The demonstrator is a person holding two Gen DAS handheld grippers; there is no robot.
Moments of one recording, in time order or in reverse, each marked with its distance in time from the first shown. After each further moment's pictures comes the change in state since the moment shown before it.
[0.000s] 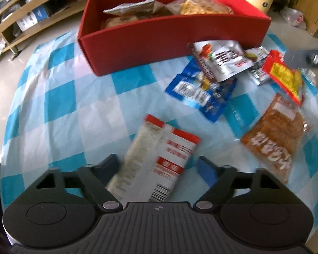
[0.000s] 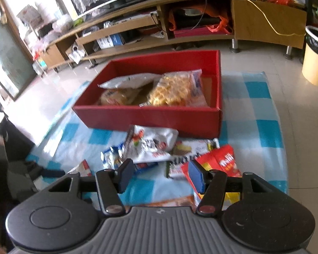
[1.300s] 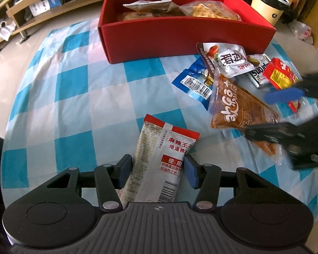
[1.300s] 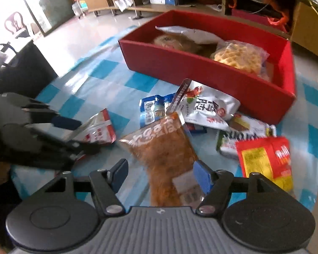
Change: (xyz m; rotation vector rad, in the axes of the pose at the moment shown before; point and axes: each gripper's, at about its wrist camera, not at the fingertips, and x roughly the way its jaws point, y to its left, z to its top) left arm -0.014 0.007 -0.018 -0.093 0.008 0.005; right arm 0.040 0.056 -0.029 -0.315 0.191 0.101
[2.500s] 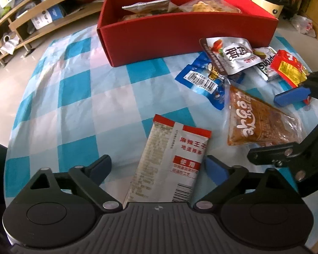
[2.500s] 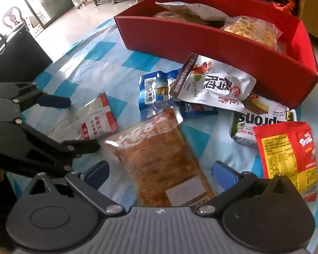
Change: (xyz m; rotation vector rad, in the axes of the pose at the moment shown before) left arm 0.011 -0.003 -0.009 0.040 -0.050 0.060; right arm 0.029 -0.003 -0.011 0.034 0.059 0.037
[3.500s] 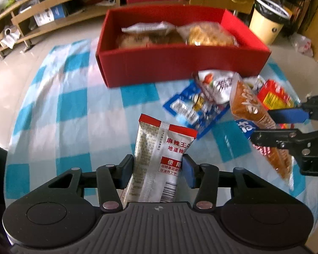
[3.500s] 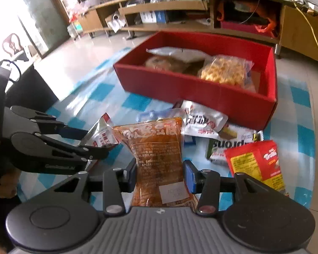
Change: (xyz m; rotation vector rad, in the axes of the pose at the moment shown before) left arm -0.027 -0.003 0.026 -0.081 -0.037 -0.055; right arm -0.063 -0.007 -0.001 0.056 -0.184 -0.014
